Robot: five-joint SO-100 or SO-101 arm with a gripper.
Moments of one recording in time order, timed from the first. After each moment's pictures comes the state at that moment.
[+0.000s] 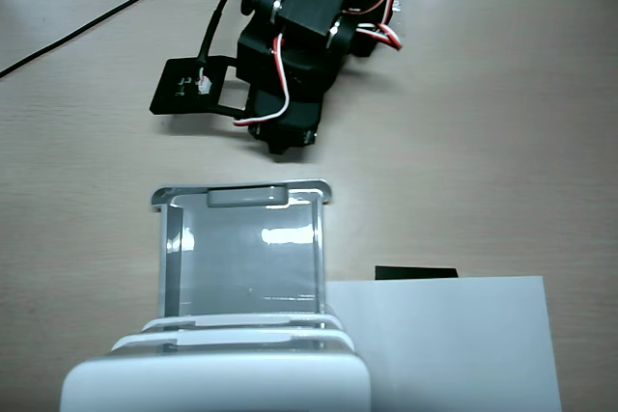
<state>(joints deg) 20.7 145.0 141.1 67.0 -15.6</state>
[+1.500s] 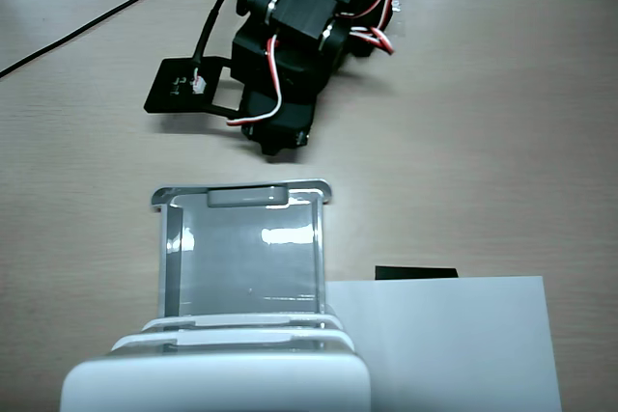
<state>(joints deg) 22.8 144.1 142.7 63.2 -16.7</state>
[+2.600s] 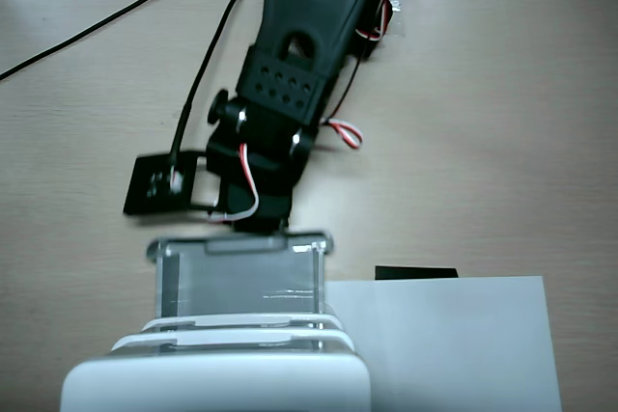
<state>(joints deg) 18.3 103.2 122.7 40.5 -20.0</state>
